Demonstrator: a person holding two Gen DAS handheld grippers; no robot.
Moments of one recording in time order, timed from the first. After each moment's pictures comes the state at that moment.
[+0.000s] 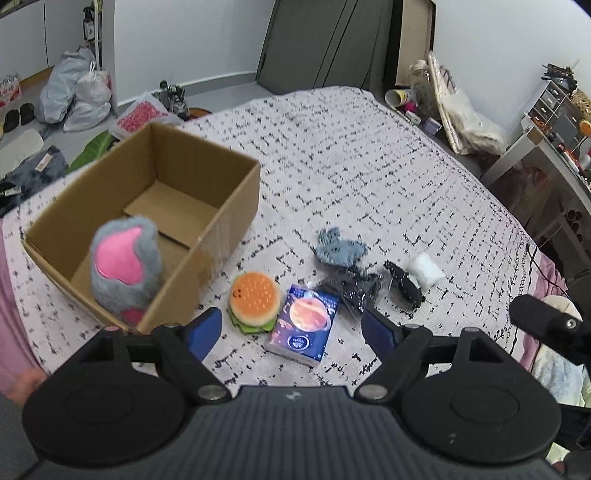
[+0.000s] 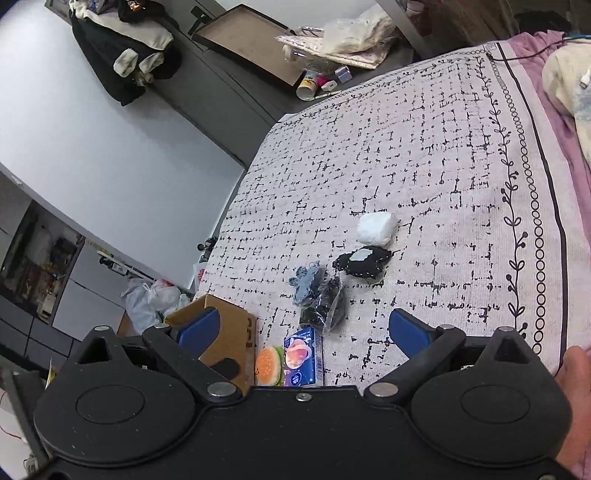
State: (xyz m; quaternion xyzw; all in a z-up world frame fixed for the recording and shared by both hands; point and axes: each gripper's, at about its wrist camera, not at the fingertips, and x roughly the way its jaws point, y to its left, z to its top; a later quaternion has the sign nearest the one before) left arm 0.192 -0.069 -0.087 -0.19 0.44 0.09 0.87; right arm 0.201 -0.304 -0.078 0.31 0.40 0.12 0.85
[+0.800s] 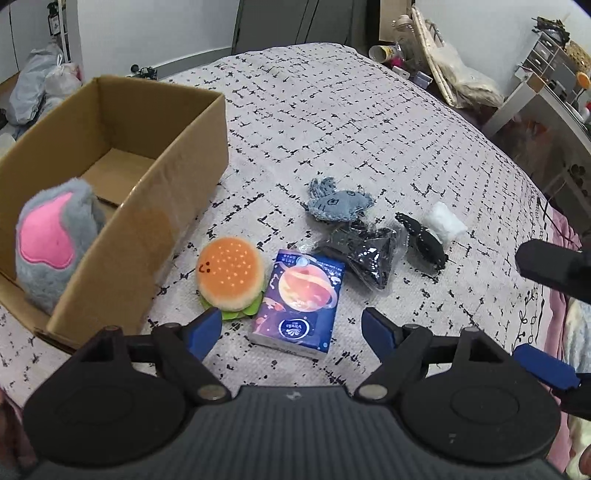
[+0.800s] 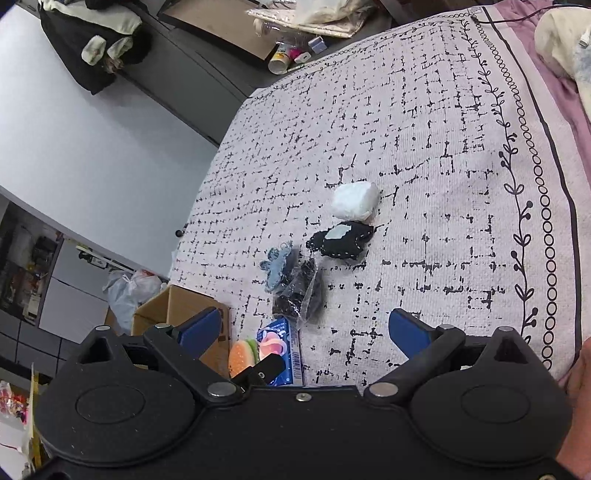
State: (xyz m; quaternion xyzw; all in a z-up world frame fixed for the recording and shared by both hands) left arm 0.219 -0.082 -0.153 -0.16 0.47 0.06 0.86; right arm 0.229 -0.293 -0.115 0.31 0.45 0.10 0.83
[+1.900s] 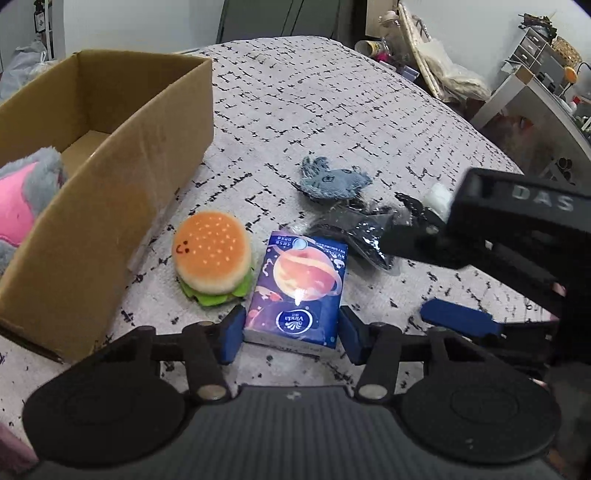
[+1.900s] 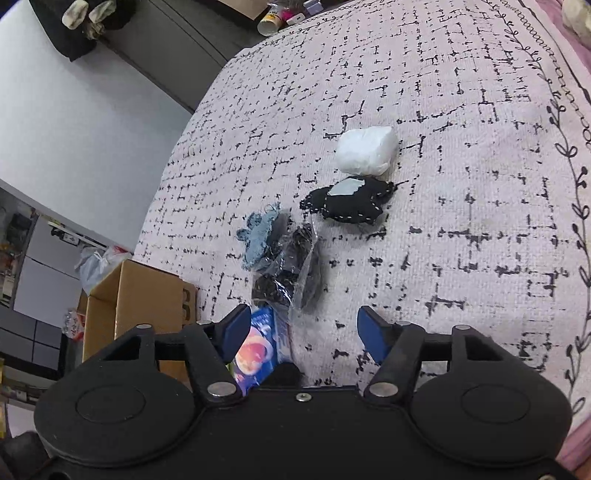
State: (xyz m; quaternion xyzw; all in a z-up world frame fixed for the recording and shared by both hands) left arm 0.216 -0.084 -0.181 -0.17 0.47 0.03 0.87; right arm 0.260 -0.246 -0.165 0.28 0.48 0.09 0.83
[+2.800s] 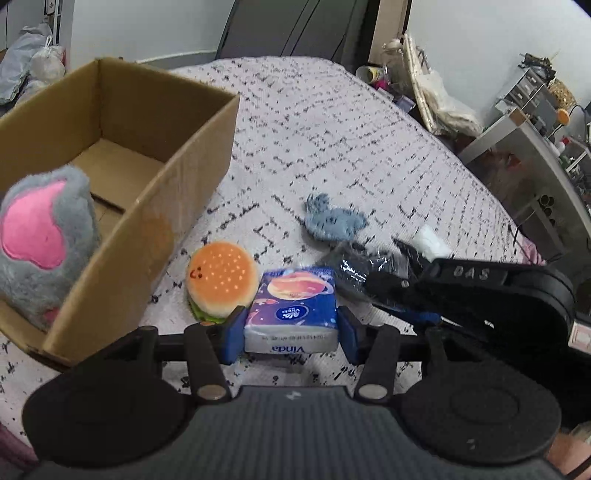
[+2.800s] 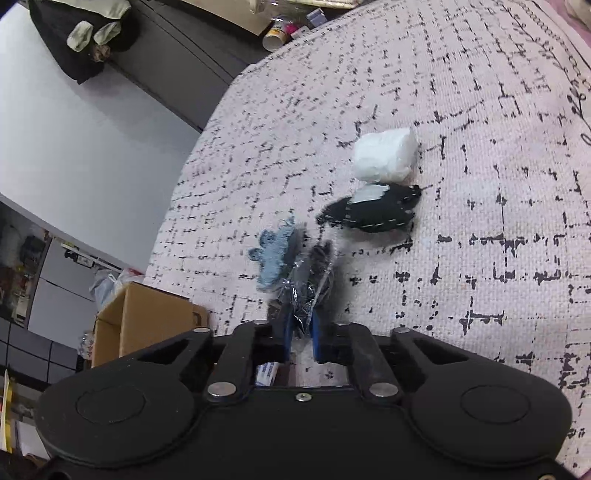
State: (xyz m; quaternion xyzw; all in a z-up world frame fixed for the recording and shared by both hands) left arm 0.213 -0.053 -0.160 -0.22 0.44 0.01 0.87; right arm 0.269 -0.238 -0.175 0.31 0.44 0.09 0.84
